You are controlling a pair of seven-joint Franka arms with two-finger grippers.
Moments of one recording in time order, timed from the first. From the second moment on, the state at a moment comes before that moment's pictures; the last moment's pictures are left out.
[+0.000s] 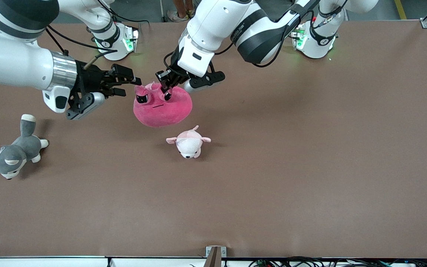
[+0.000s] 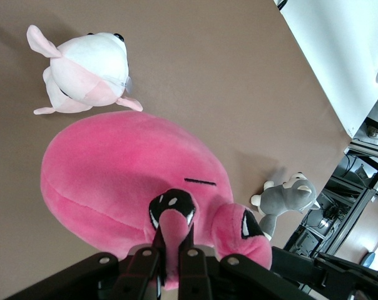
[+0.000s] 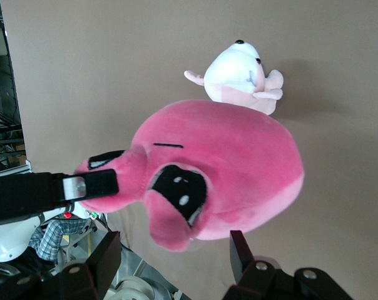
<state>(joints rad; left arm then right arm) -0.64 0.47 -0.34 -1.29 -0.14 2.30 -1.45 0.25 0.09 0.00 -1.62 0.62 1.56 -0.02</state>
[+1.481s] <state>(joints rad) -0.64 0.47 -0.34 -1.28 -0.14 2.31 -1.45 0.33 0.12 -0.01 -1.61 0.53 1.61 -0.01</state>
